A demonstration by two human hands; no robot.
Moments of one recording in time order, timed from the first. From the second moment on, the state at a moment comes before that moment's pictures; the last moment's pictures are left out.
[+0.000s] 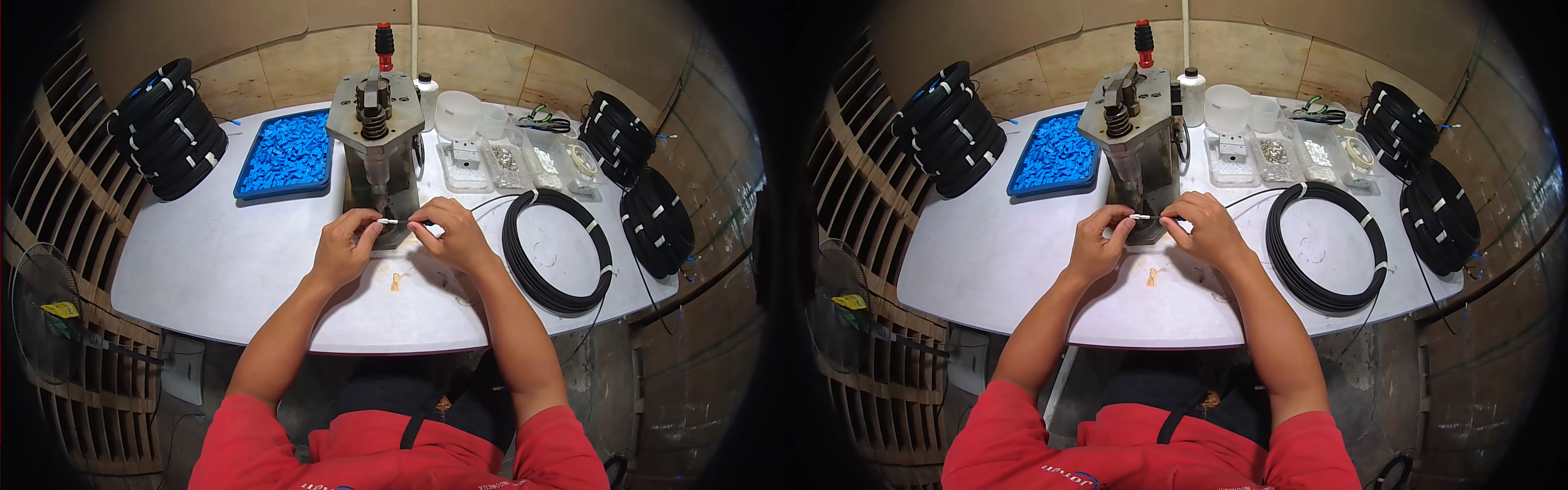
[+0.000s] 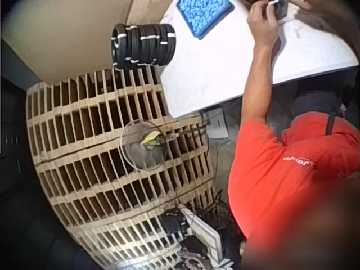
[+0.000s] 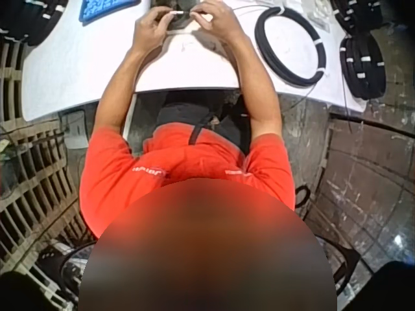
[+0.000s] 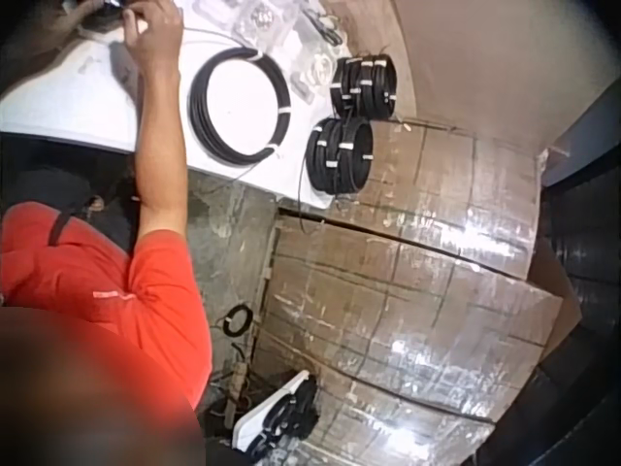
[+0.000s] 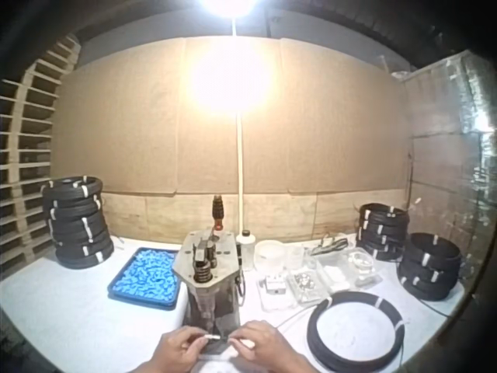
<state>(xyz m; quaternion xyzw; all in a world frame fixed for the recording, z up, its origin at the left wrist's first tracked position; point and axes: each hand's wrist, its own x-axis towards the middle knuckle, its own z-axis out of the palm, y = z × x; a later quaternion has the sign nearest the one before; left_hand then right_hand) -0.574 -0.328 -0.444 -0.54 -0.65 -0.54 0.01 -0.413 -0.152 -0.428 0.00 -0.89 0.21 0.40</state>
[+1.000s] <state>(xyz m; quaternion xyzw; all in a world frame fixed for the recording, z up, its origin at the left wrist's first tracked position) -0.576 -0.329 -0.445 -0.55 -0.65 -0.53 0.02 -0.416 -0.155 -0.431 -0.02 -0.90 0.26 0.34</state>
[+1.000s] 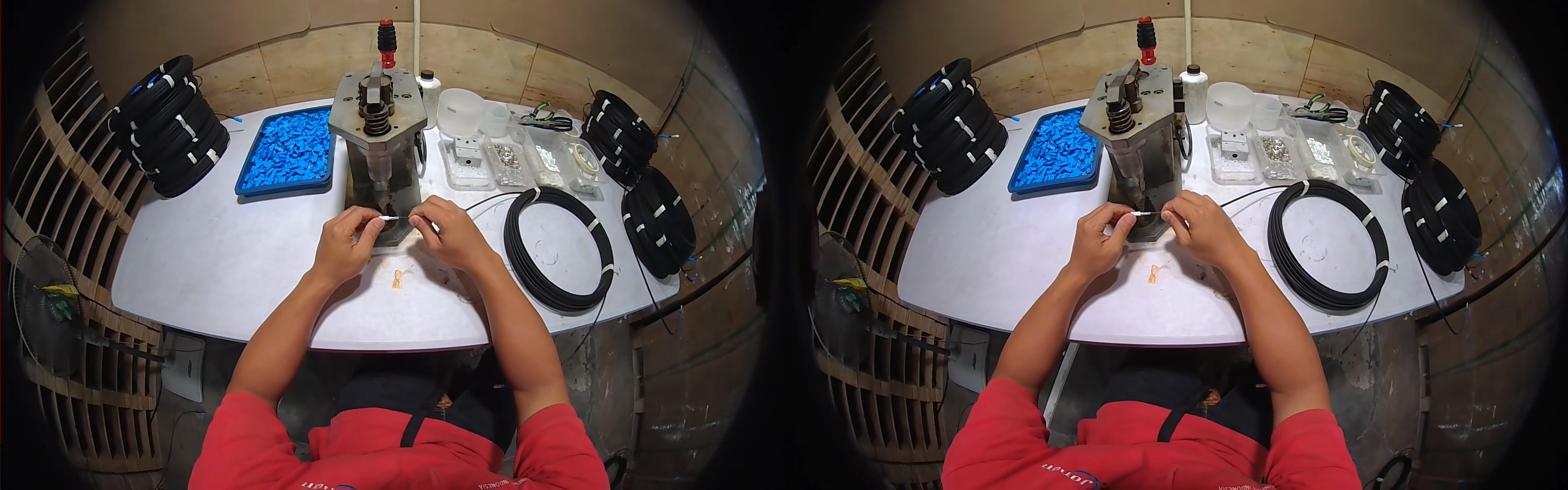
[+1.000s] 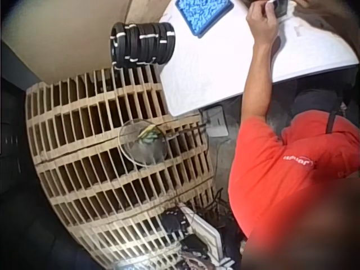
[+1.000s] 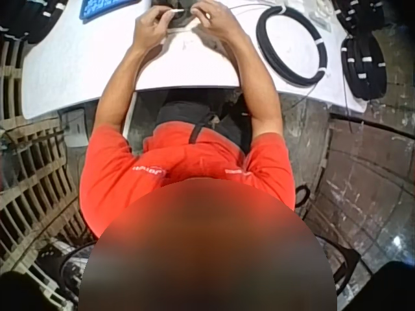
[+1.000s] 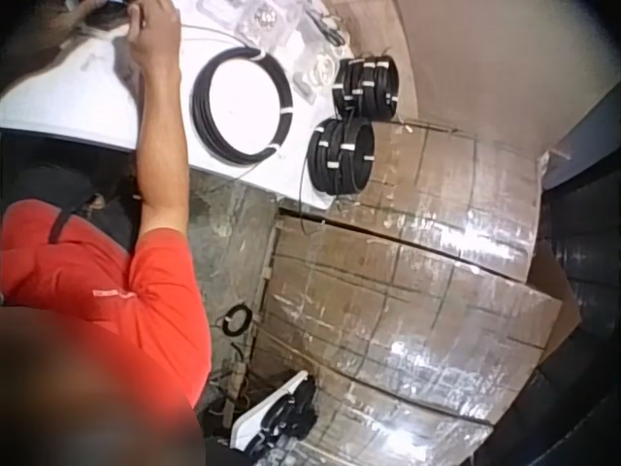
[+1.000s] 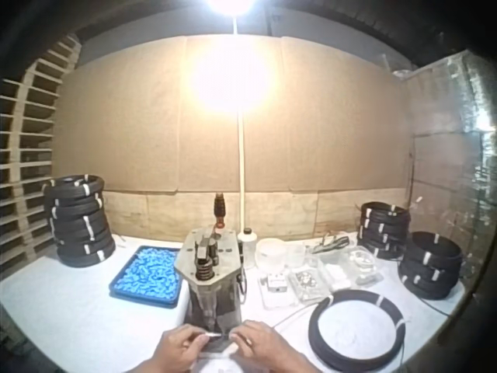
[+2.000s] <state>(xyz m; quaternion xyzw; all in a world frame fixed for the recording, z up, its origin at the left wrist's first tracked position) -0.575 -0.328 -0.446 -0.56 -0.63 -0.54 0.06 -0.414 -0.155 -0.432 -0.02 -0.89 0.26 0.36</state>
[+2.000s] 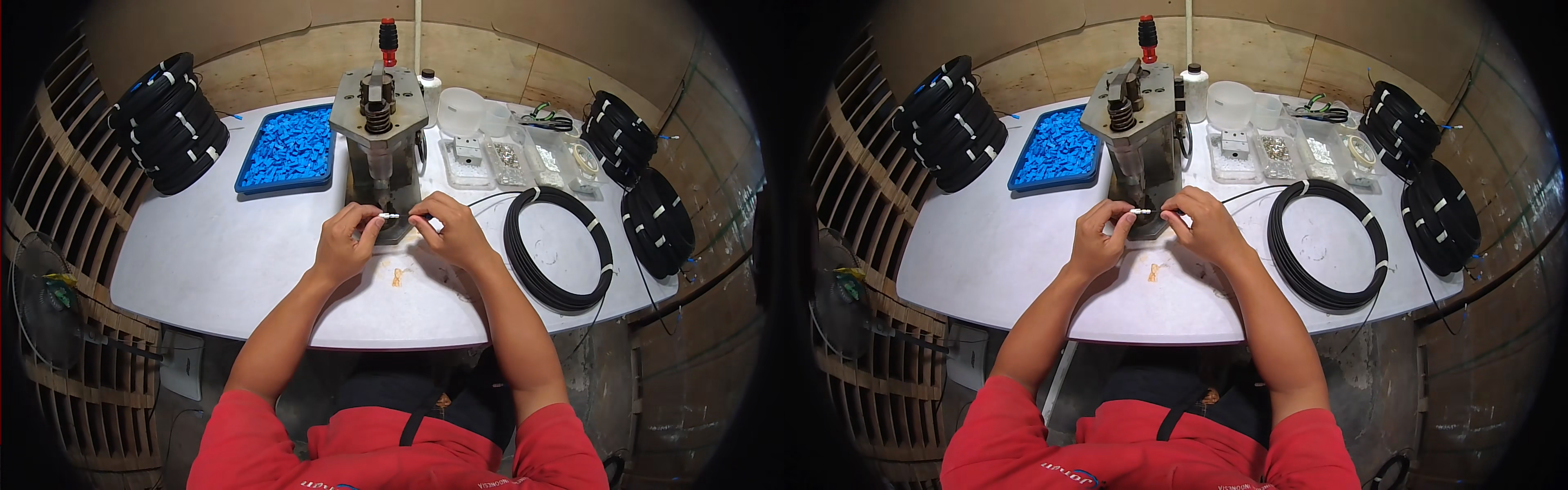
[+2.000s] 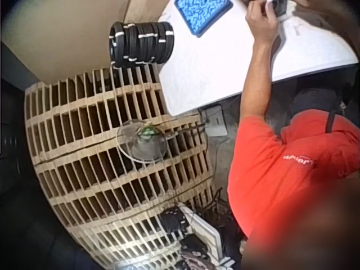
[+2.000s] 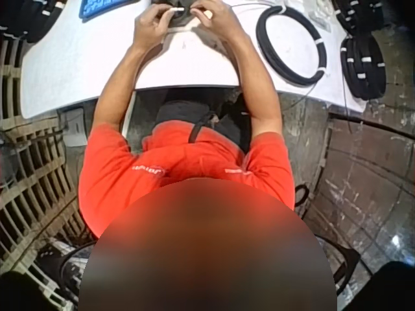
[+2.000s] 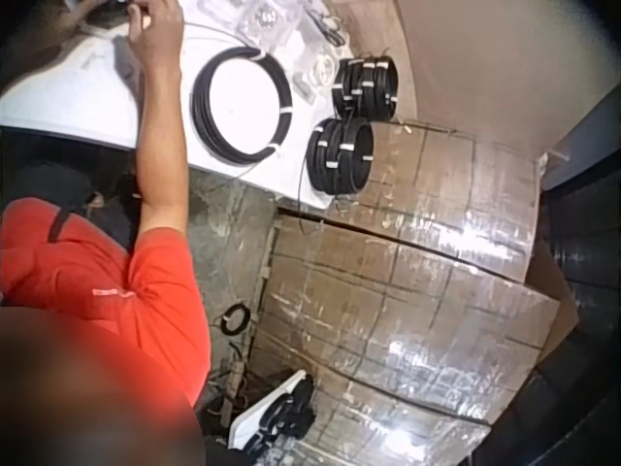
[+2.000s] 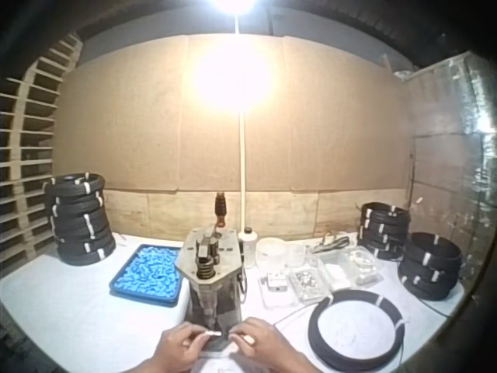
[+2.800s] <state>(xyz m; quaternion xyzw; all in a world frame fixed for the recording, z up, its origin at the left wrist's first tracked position) -0.518 -0.237 -0.385 -0.49 -0.56 -0.66 -0.12 -0.407 -0.135 -0.412 -0.16 -0.66 0.42 0.60</state>
